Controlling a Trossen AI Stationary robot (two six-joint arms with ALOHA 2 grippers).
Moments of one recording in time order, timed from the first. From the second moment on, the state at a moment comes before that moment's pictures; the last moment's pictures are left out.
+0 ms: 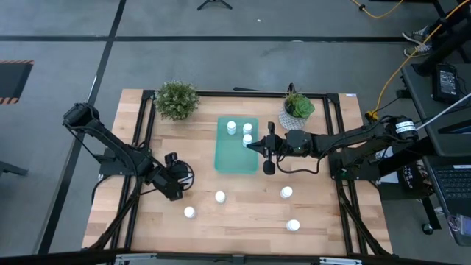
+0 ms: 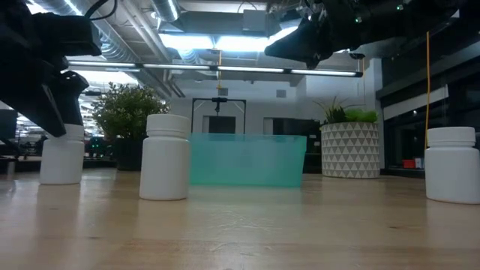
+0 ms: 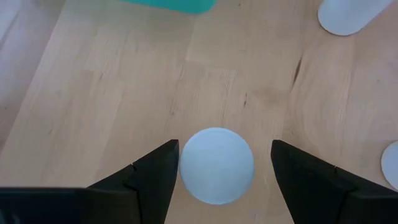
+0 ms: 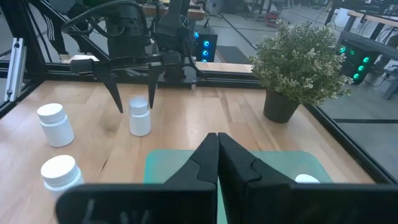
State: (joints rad) left arm -0.58 1.18 0.58 -0.58 -0.45 -0.75; right arm 0.05 1.36 0.66 0.51 0.16 -0.06
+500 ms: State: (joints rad) left arm -0.58 1.18 0.58 -0.59 -0.45 -0.73; right arm 0.05 1.36 0.66 0.51 0.16 -0.06
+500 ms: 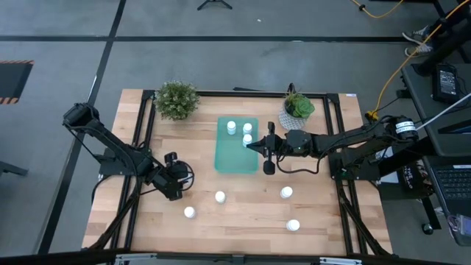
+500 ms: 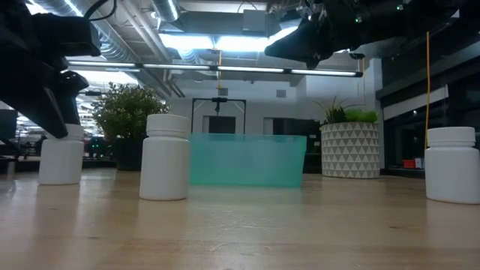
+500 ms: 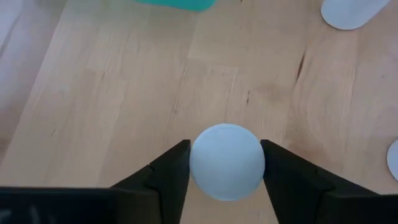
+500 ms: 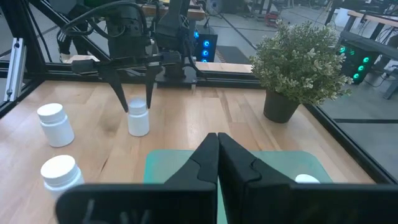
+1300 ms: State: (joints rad) left arm -0.59 1.04 0.65 -0.74 -0.38 -0.75; right arm 0.05 1.36 0.66 0.51 0.16 -0.08
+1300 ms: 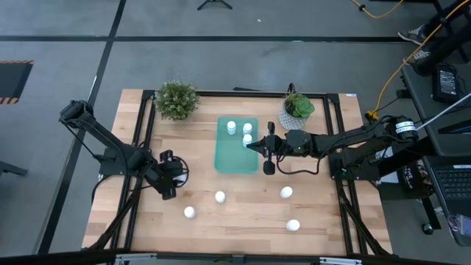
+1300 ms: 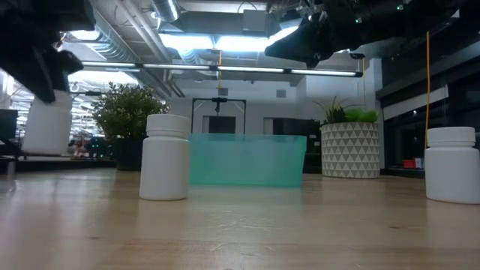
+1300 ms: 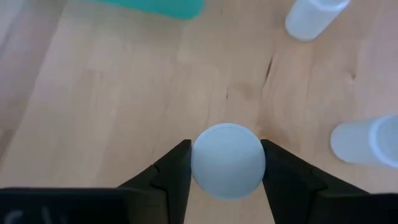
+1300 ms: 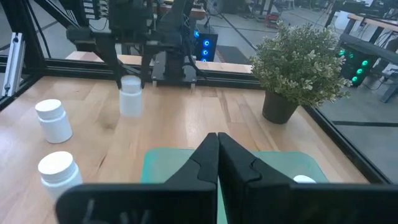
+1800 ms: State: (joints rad) left arm -0.53 0.98 0.76 -0.81 -0.40 -0.60; right arm 0.05 1.36 0.66 0.51 0.16 -0.08
